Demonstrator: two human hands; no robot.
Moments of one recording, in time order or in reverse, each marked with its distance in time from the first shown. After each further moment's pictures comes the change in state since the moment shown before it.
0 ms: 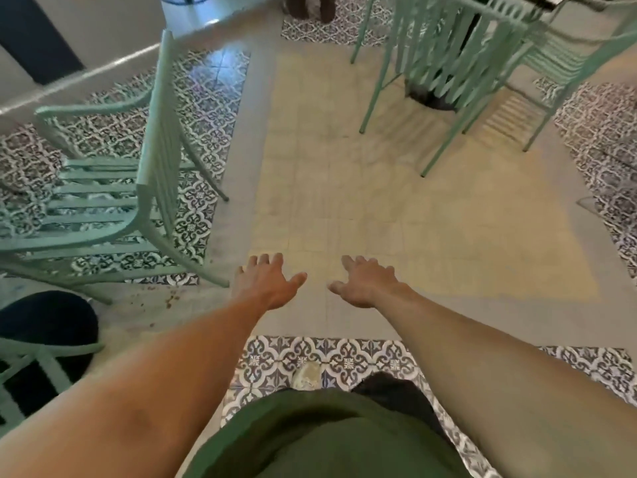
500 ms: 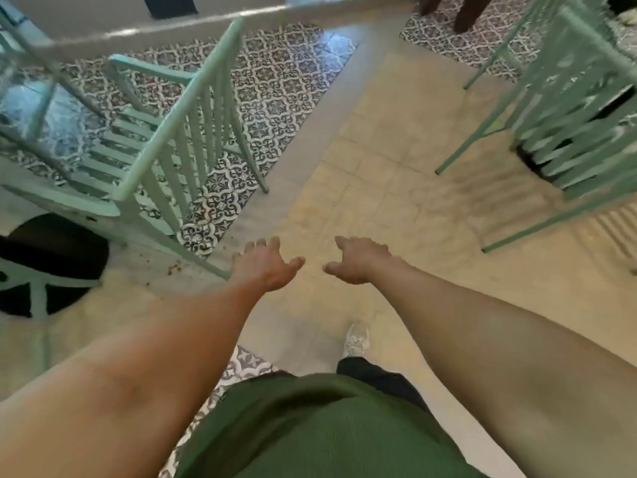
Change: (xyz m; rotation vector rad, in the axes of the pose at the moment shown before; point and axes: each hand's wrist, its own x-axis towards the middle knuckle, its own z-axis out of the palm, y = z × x) left_hand 0.176 0.057 -0.085 -0.203 0.009 -0.437; right_hand 0.227 0.009 -0.179 -0.310 -0.099 -0.374
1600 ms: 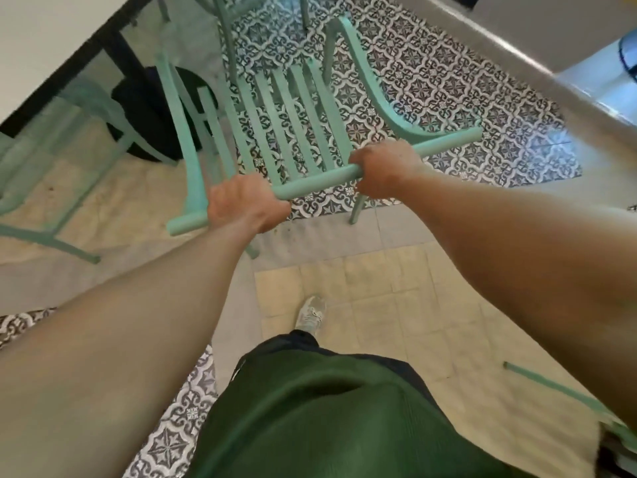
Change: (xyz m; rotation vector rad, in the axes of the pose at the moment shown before) left_hand 0.175 -0.136 -0.170 -0.495 0.263 -0.935; right_hand 0.309 -0.250 -0.285 -0.826 0.200 -0.885
